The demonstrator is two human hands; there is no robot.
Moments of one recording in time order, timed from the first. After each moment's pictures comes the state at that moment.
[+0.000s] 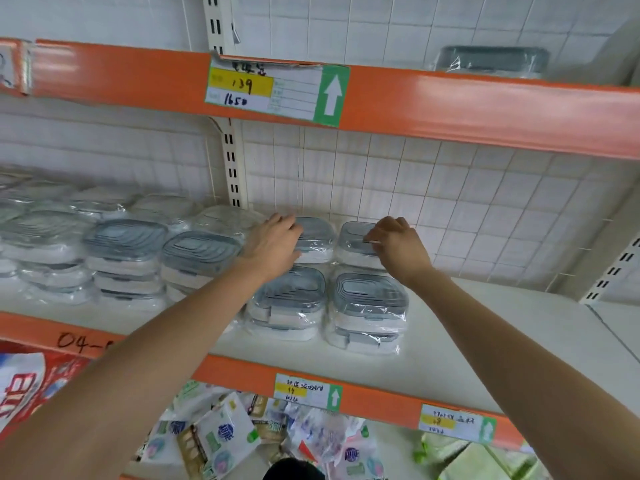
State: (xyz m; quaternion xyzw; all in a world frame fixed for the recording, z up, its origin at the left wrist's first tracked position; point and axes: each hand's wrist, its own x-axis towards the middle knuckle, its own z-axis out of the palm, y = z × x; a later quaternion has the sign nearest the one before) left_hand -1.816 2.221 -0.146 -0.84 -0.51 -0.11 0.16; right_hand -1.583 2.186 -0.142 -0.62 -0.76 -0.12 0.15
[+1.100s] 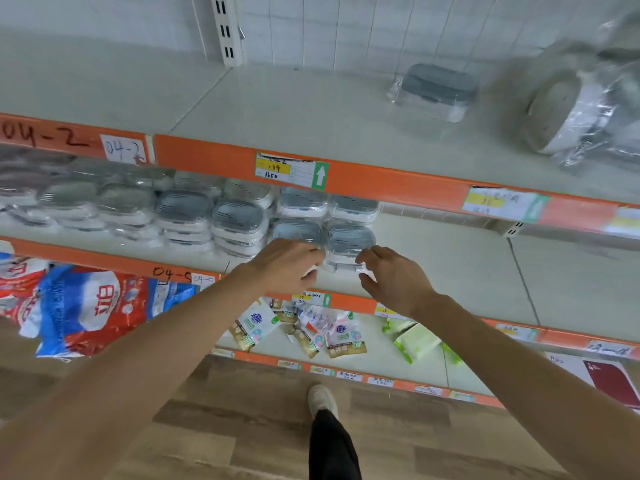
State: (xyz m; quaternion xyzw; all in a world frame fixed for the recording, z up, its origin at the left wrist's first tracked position) left_hand -1.837 2.034 -0.025 -0.94 -0.33 -0.03 -0.03; right_hand -1.623 1.969 -0.017 -0.61 -0.79 0.06 0.06
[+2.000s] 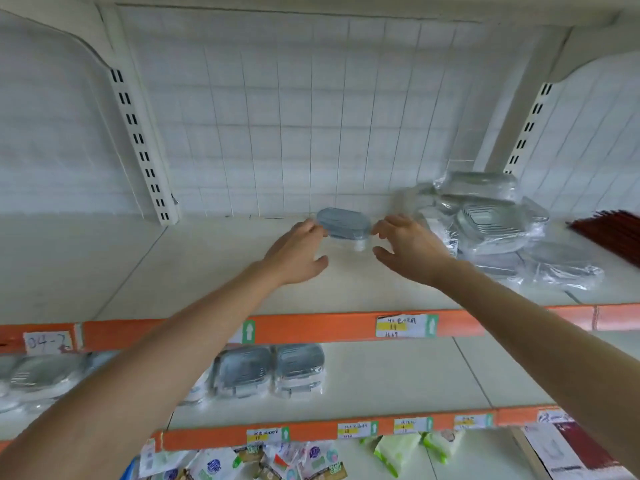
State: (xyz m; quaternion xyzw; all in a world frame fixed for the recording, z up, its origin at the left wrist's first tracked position) left_hand -1.702 2.133 0.163 -0.91 -0.36 -0.17 -0.07; right_hand -1.511 2.034 0.196 -0.67 -0.72 -0.10 0.12
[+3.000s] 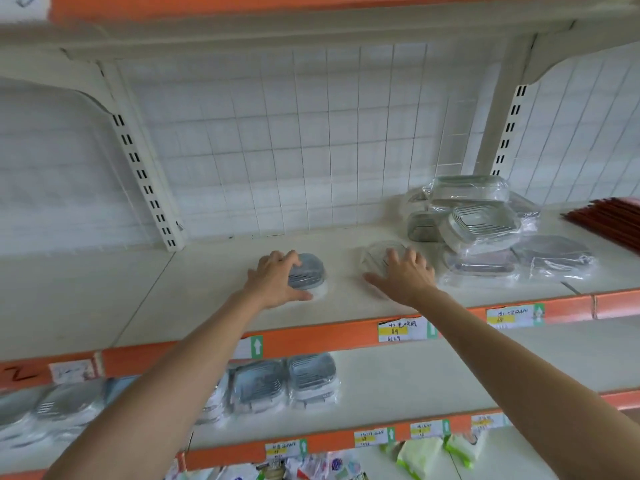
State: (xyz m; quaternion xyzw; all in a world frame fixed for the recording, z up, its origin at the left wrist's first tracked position) left_hand -1.731 2.144 0.149 -0.87 -0.47 -0.07 -0.12; right_hand -1.508 2.044 0.146 -0.85 -0.52 0.03 0.09
